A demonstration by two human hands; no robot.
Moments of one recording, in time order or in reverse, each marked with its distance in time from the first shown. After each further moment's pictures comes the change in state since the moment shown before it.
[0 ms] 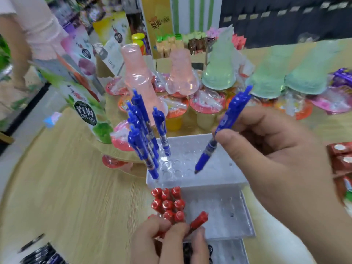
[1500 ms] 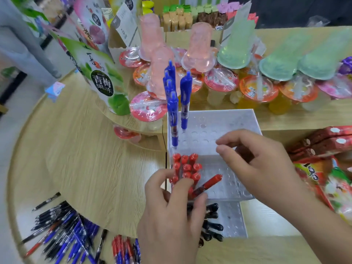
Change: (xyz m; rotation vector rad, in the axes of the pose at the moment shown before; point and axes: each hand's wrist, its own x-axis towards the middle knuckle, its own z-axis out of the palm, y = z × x) left_hand -0.007 -0.007 -0.053 0.022 -0.350 0.021; right_hand -0.034 0.028 0.017 -0.514 -0.209 0.163
